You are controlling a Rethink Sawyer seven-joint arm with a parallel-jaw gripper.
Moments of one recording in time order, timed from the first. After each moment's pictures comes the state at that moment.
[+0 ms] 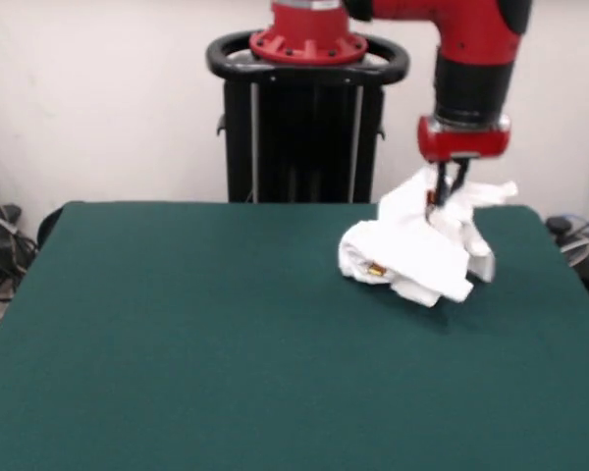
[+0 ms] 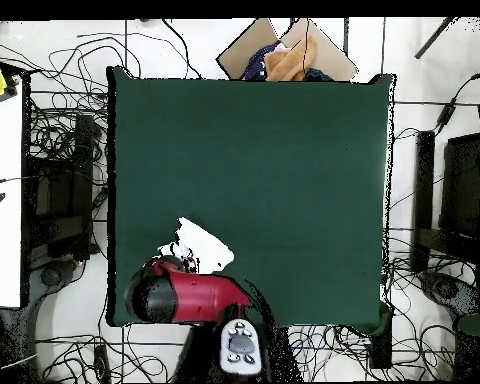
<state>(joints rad) -0.02 -0.79 0.02 2.16 0.06 0.18 1.60</state>
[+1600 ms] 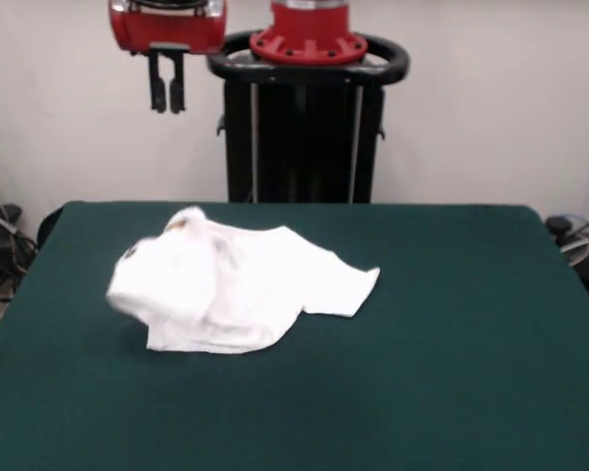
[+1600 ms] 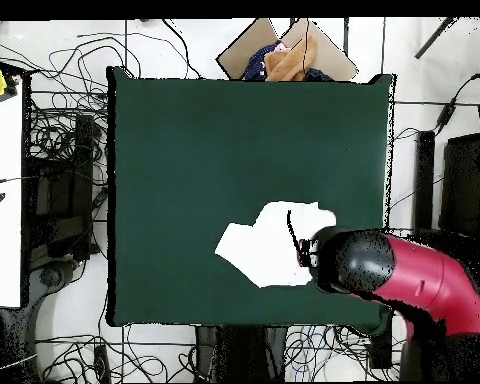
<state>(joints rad) -0.66 -1.04 0.21 1.84 -0.29 0.88 1.28</state>
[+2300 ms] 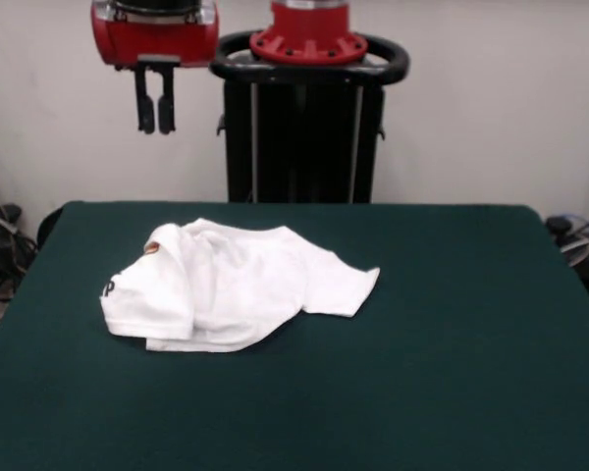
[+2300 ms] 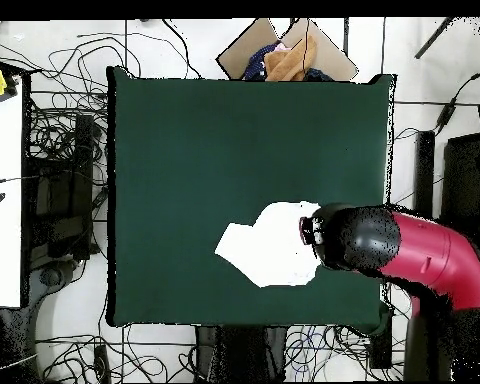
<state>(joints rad) -0.67 -0.99 0.25 1.78 -0.29 0.83 1.25</state>
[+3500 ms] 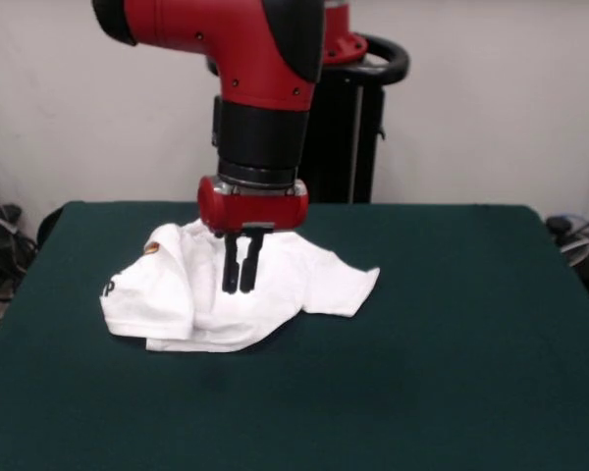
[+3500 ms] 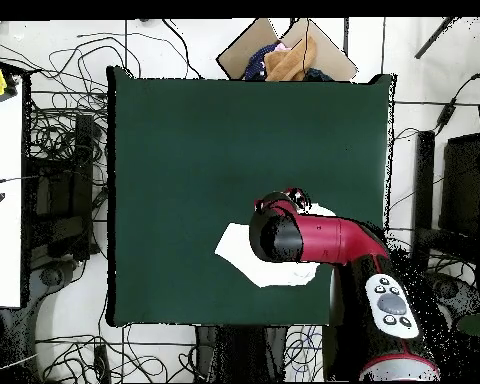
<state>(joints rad) -0.43 -0.67 0.08 1.78 -0.36 0.19 1.25</state>
